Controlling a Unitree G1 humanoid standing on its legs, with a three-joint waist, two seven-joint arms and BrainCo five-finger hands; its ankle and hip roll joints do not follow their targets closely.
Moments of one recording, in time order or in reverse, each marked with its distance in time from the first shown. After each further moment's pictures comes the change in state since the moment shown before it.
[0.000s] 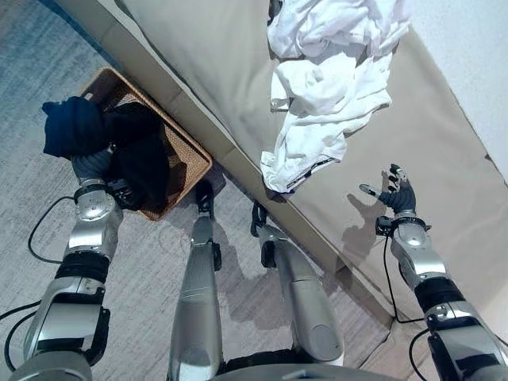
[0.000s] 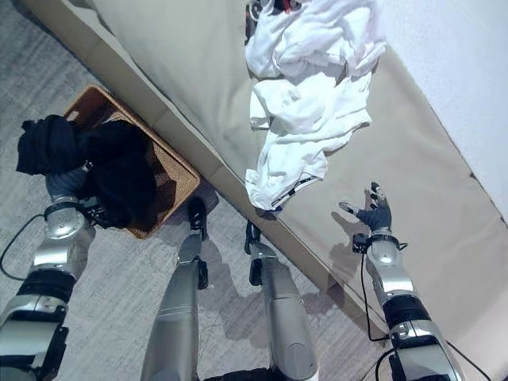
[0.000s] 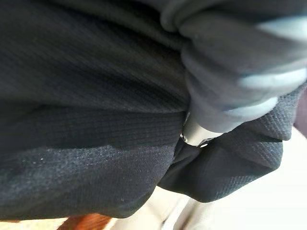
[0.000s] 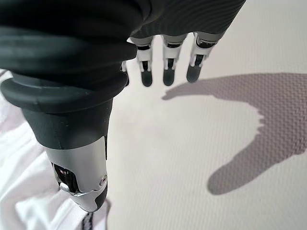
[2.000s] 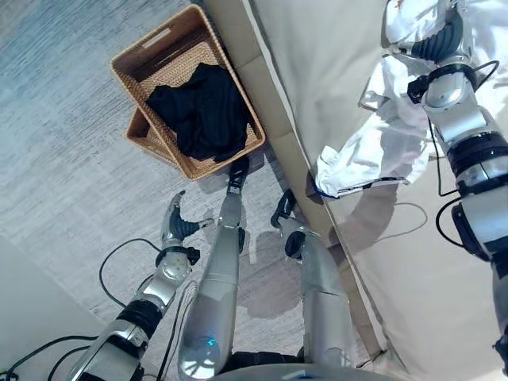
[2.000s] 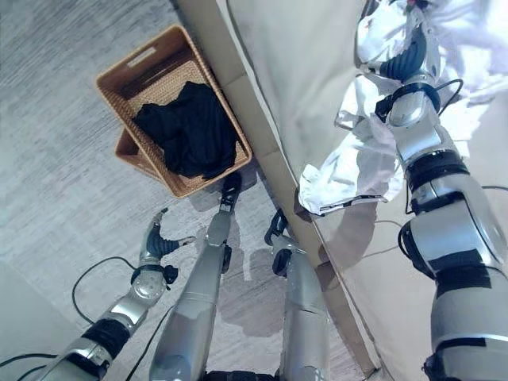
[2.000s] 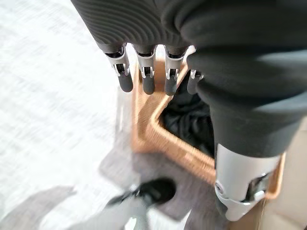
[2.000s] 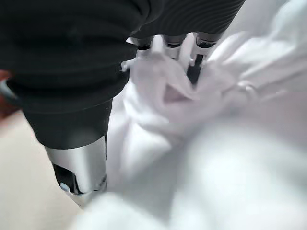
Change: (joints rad) left arm 0.251 -0.241 -0.404 -0.049 0.509 0.037 0.155; right arm -1.008 -0.220 0.539 0.636 -0.208 0.070 -0.071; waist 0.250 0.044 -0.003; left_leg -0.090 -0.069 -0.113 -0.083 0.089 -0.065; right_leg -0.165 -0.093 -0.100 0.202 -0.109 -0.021
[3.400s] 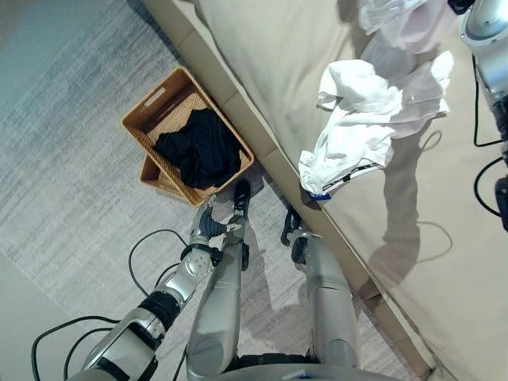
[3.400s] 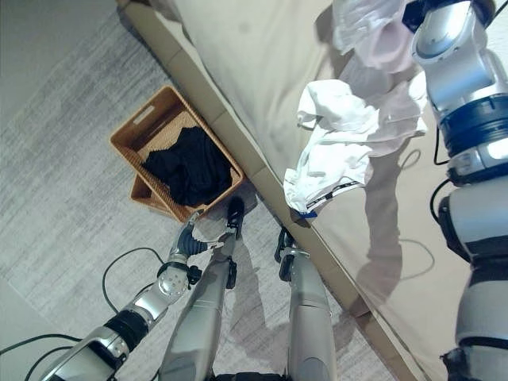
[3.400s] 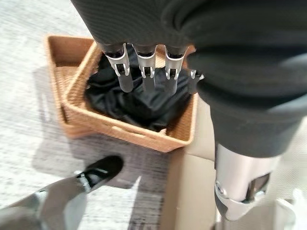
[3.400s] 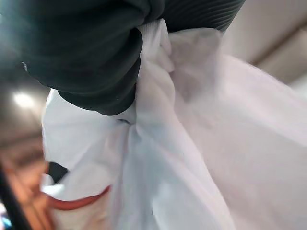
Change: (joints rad) left arm -0.053 -0.045 -0.086 0.003 0.001 -0.019 -0.032; right arm -0.108 -0.175 -0.026 -0.520 -0.089 0.021 -0.320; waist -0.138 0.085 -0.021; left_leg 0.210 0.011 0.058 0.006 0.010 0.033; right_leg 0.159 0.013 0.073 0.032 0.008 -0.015
